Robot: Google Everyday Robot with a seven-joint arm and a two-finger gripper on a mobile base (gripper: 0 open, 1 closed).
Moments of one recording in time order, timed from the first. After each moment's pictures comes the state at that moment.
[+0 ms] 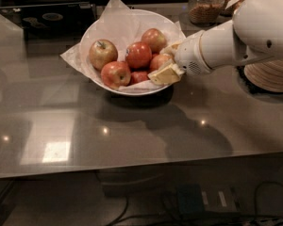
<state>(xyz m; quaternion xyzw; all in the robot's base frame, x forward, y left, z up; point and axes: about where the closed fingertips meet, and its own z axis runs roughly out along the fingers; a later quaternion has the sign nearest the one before) 0.579 -0.060 0.901 -0.52 0.73 0.14 0.42</state>
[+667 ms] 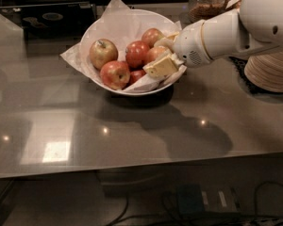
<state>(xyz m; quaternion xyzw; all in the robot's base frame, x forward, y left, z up) 0.580 -0.049 0.930 -0.53 0.70 0.18 0.44</state>
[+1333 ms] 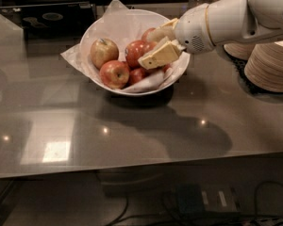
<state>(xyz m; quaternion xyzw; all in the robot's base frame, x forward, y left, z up) 0.583 -0.040 0.967 -0.53 0.68 0.20 0.47</state>
